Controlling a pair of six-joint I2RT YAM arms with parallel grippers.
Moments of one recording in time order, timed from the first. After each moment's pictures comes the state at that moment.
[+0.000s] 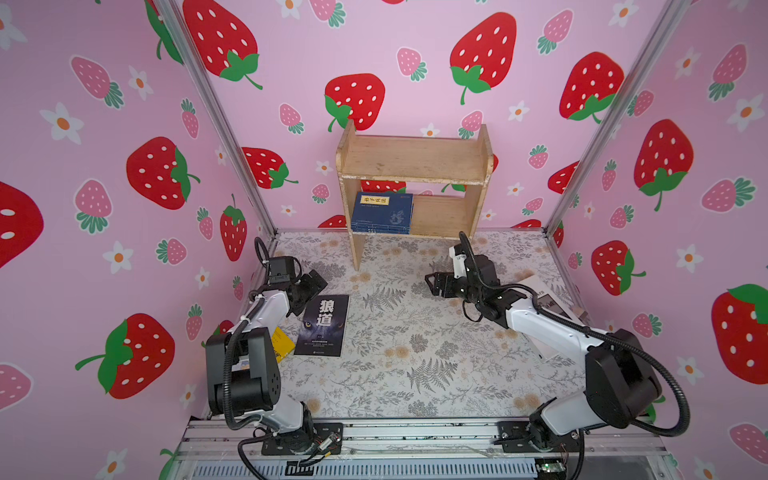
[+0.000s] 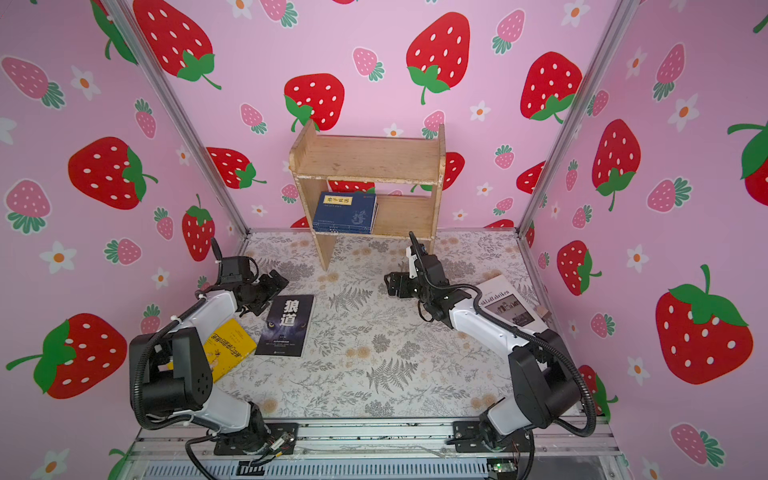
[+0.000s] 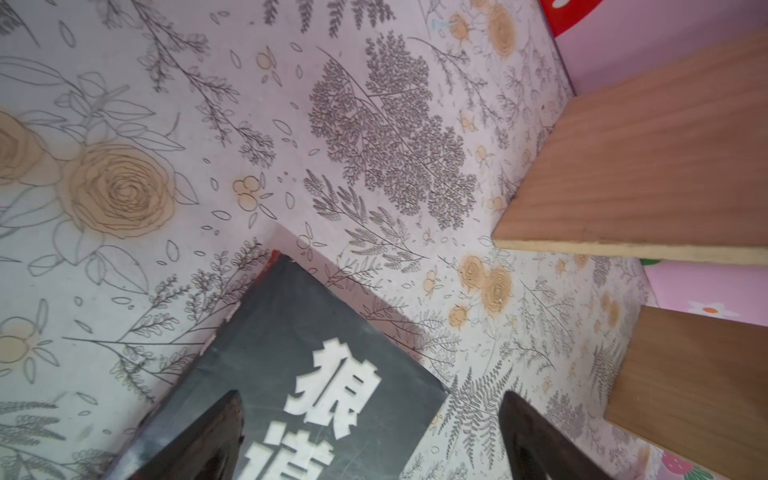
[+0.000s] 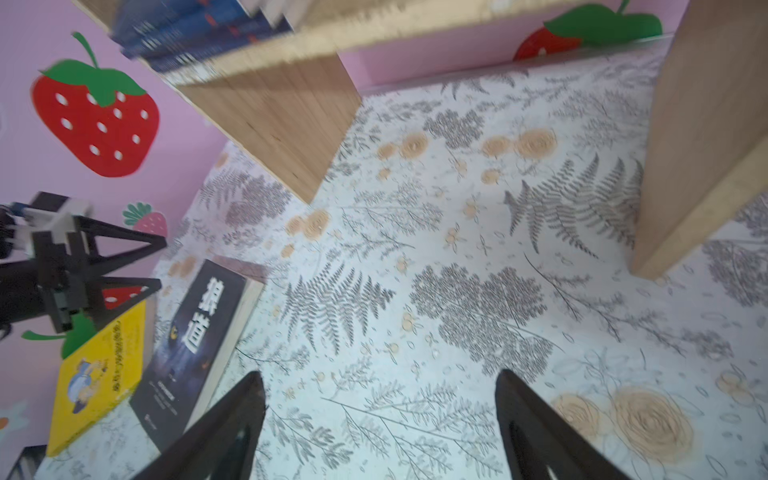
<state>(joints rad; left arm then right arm) 0.18 1.57 0.99 -0.38 0.23 -0.64 0.65 1.50 0.95 0.01 -0.10 0.46</state>
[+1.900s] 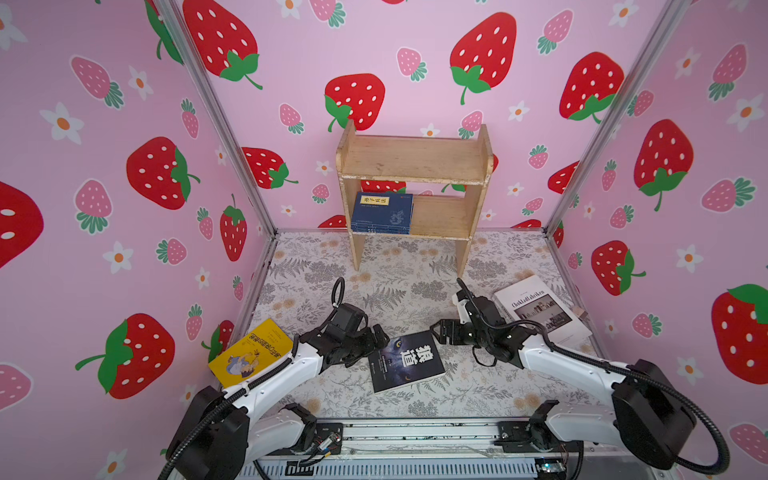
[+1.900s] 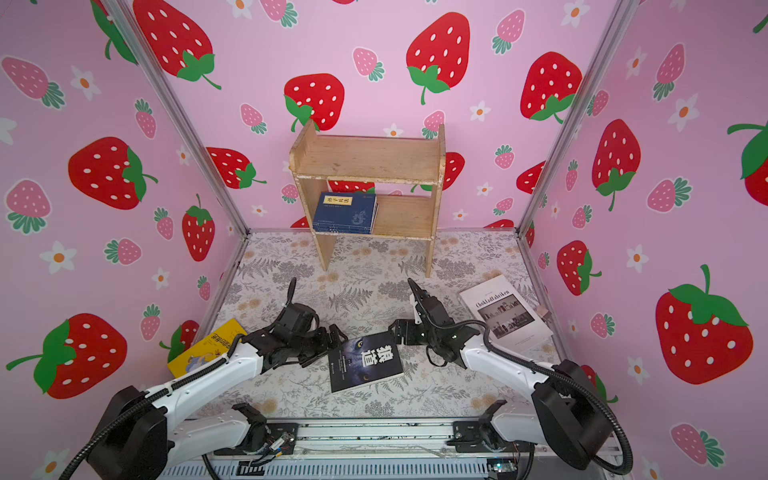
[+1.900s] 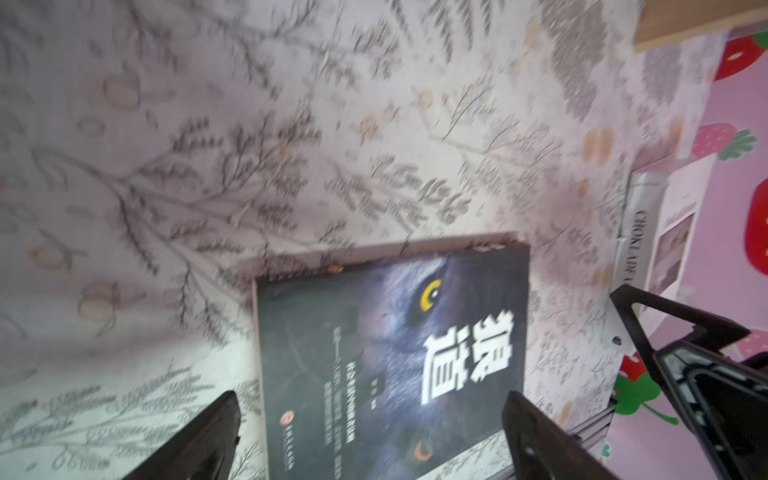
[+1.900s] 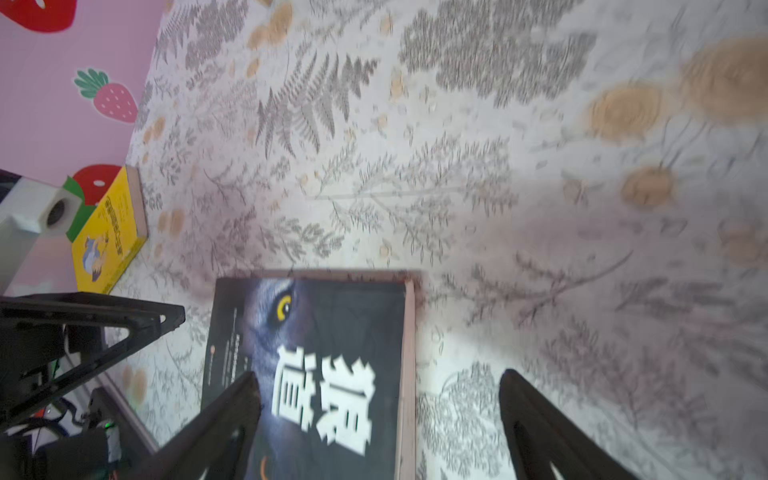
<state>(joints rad) -0.54 1.14 0.56 -0.43 0.22 -0.94 0.79 1.26 0.57 -0.09 -0.17 0.63</state>
